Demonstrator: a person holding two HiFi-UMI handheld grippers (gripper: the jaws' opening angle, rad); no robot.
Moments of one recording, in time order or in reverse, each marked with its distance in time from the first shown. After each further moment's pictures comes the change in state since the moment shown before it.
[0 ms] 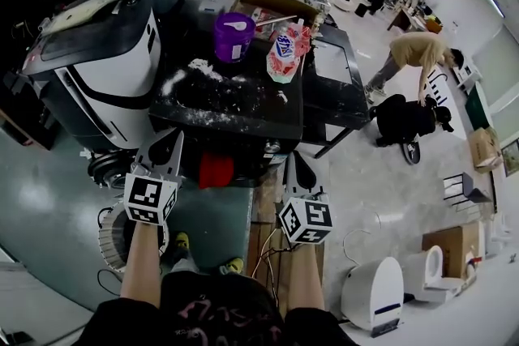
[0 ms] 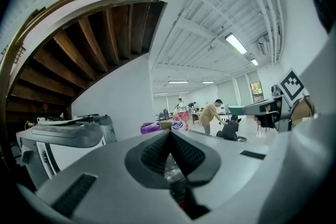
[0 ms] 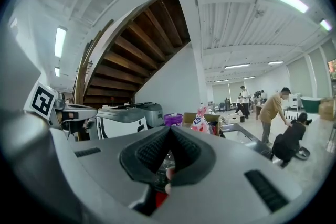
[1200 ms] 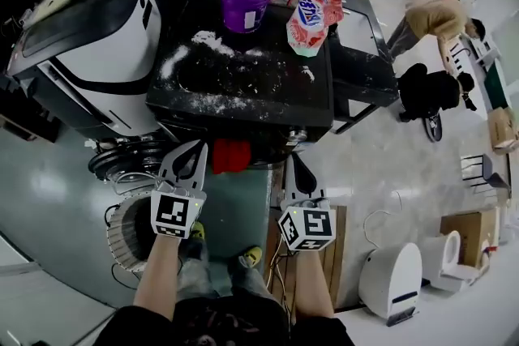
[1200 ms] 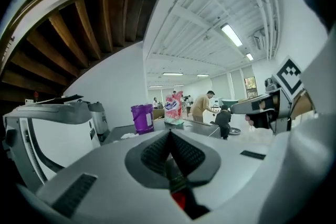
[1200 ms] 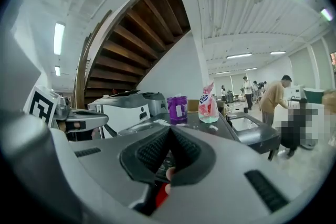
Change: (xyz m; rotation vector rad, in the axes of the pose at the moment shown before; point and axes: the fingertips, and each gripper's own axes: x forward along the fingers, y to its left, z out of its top) left arm 0.053 -0.023 -0.125 0.015 0.063 -0.071; right arm 0.057 0.020 -0.118 0.026 0.061 0.022
